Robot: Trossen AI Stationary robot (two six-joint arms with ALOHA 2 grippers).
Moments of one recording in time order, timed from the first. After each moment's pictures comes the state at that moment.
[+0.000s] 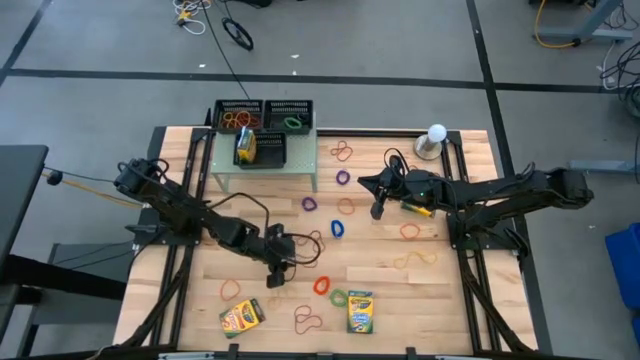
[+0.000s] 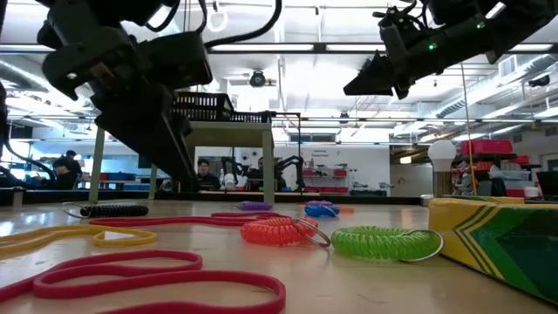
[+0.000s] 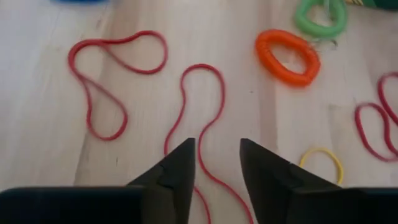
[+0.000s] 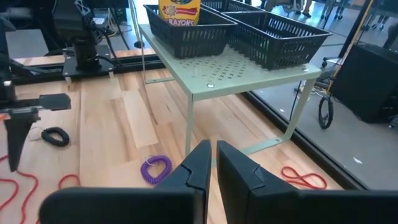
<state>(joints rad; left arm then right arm) -0.39 1.61 0.73 -0.01 -0.23 -0.43 -0.07 1.13 0.53 0.32 0.32 0.03</state>
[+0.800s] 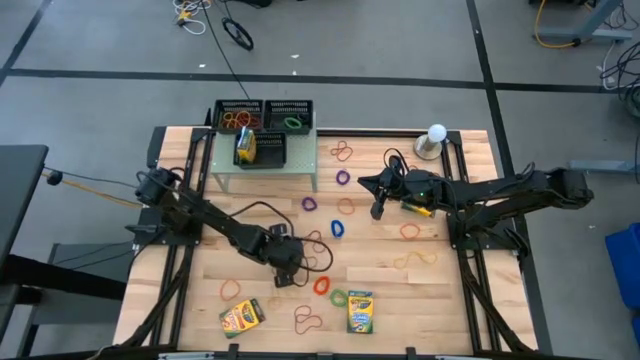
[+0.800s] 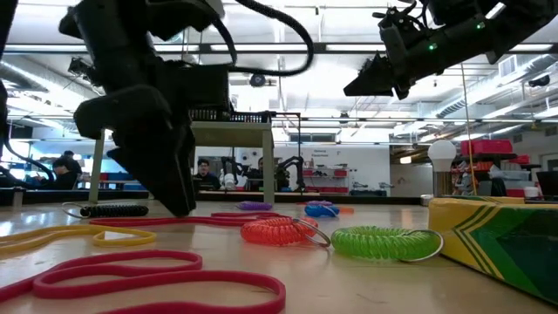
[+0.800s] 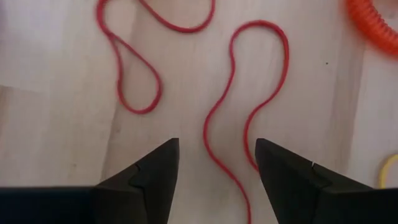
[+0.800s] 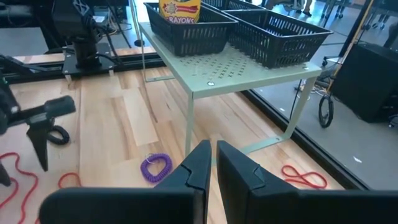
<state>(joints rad) -0.38 1.80 0.96 -0.35 -0.31 -0.49 -0.07 1.14 0.53 0.32 0.32 0.03</state>
